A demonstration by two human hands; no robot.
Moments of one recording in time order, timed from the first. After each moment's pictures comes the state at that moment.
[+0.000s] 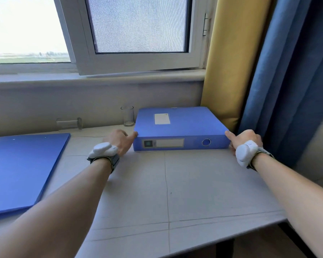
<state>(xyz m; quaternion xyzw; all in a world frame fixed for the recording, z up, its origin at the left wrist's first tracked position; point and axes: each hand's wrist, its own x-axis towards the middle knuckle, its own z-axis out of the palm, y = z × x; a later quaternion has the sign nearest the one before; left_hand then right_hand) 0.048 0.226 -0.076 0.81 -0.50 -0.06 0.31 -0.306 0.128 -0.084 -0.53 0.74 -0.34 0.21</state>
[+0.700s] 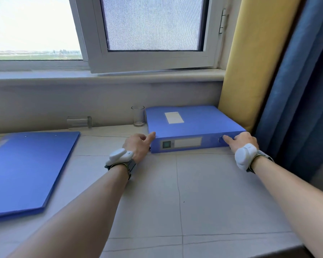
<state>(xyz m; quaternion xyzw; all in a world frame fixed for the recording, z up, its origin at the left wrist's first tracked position) 0.039 0.213 -0.097 0.75 -0.51 -0.14 0.39 -0.263 0.103 -0.093 -0.60 0.72 -0.30 0.19</state>
